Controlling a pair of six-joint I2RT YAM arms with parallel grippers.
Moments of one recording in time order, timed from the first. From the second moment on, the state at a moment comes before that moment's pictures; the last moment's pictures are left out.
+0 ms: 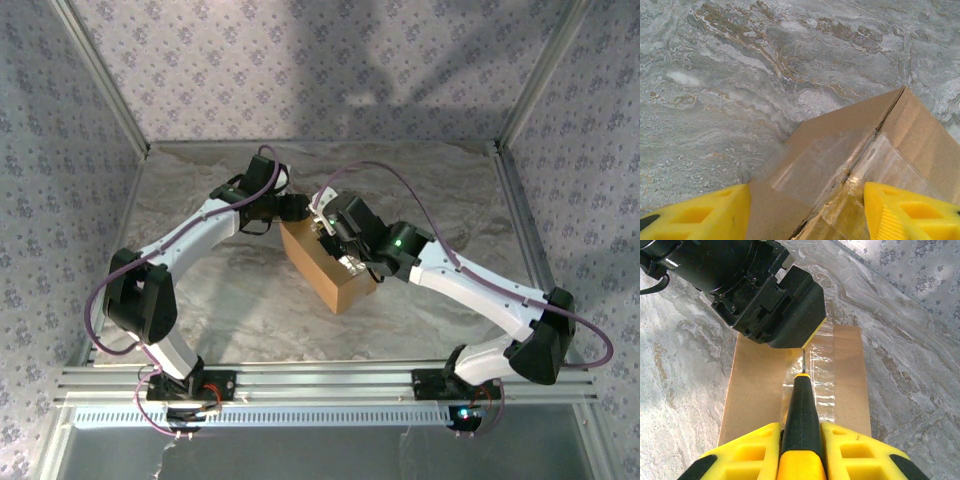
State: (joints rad) left arm -0.52 1.65 1.35 -0.56 0.13 -0.45; right arm 0.95 1.39 1.32 -0.65 0.33 0.02
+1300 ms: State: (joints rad) left arm -0.52 1.65 1.35 -0.56 0.11 -0.46; right arm 0.95 1.38 1.31 -0.65 0.33 0.04
